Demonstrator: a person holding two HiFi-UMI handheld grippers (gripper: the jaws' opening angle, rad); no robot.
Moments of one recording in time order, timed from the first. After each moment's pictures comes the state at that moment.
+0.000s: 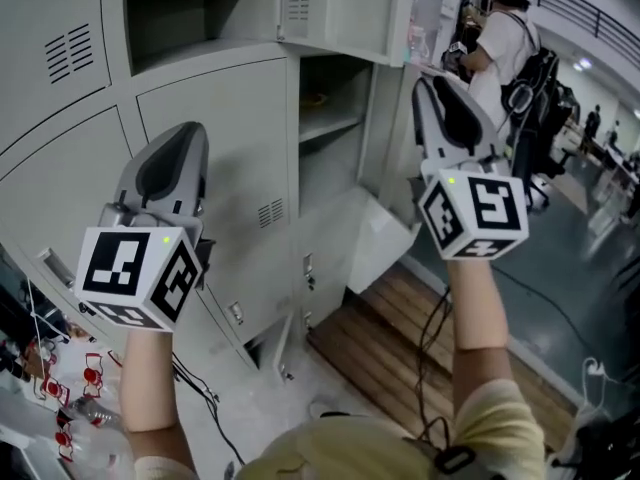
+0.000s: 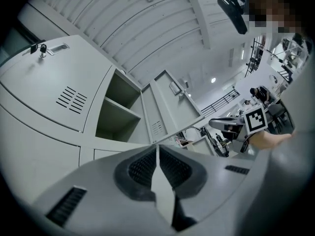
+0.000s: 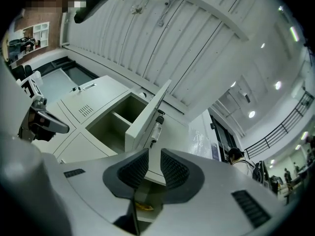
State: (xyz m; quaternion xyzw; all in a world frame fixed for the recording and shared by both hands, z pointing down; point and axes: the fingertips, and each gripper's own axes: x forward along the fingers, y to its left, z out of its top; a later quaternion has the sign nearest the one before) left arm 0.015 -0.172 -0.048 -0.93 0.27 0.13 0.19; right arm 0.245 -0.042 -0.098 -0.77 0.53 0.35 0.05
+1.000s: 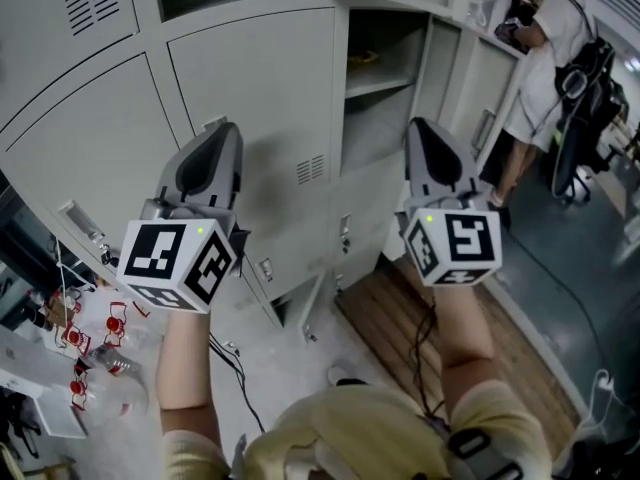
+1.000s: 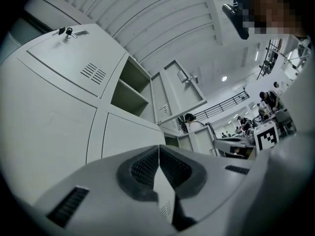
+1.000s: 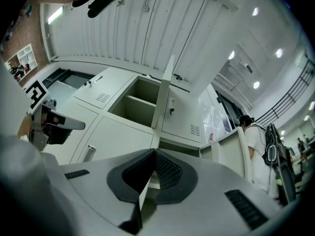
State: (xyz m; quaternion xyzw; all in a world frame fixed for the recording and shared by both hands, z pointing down) left arm 0.006 -0.194 0.025 -0.94 0.30 0.11 0.12; right arm 0.212 -0.100 0.034 -0.76 0.61 0.24 0.05
